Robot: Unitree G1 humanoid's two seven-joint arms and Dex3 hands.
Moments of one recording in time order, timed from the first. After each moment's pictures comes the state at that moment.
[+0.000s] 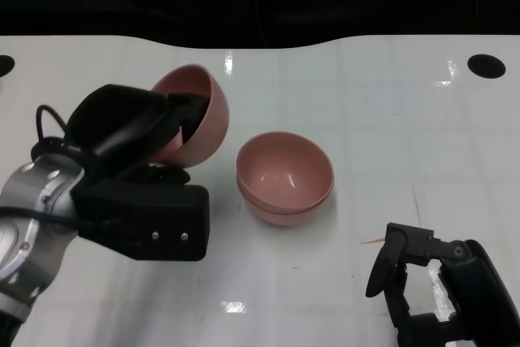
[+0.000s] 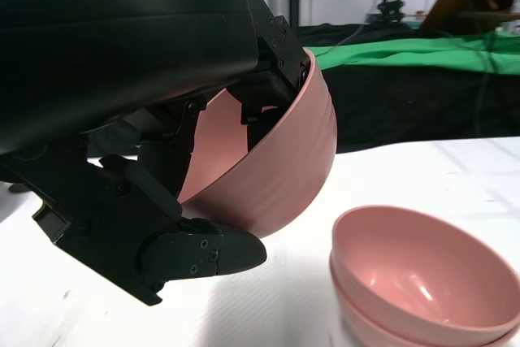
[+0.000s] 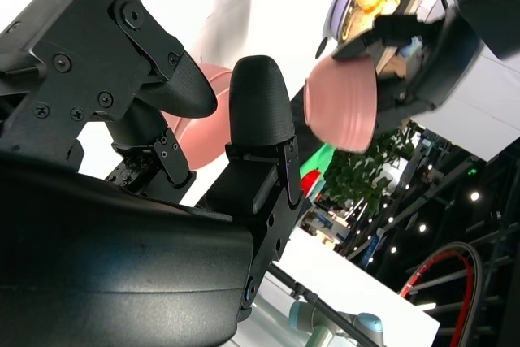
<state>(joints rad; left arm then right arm) -0.48 0.47 -0.32 0.15 0.68 -0.18 -0.15 0.13 -0.11 0.13 0.11 -0.20 -0.70 0.03</state>
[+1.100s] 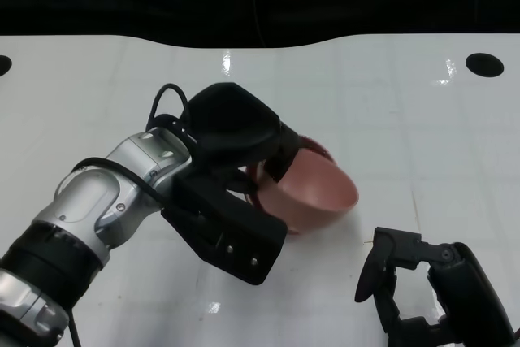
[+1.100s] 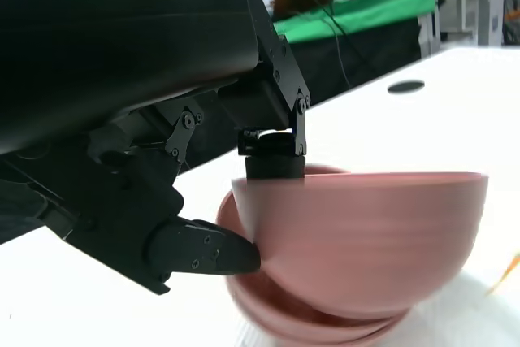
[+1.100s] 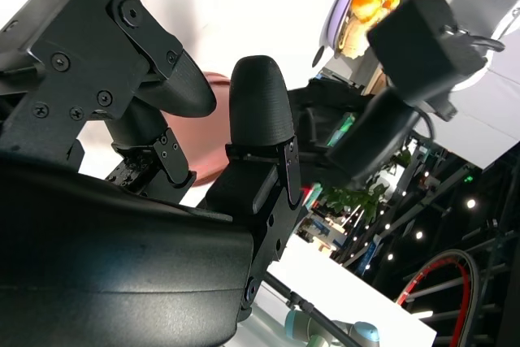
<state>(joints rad) -0.72 0.32 -0.58 0.45 0.90 -0.37 -0.11 0.13 -0.10 0.15 0.11 -0.22 -0.70 0.03</state>
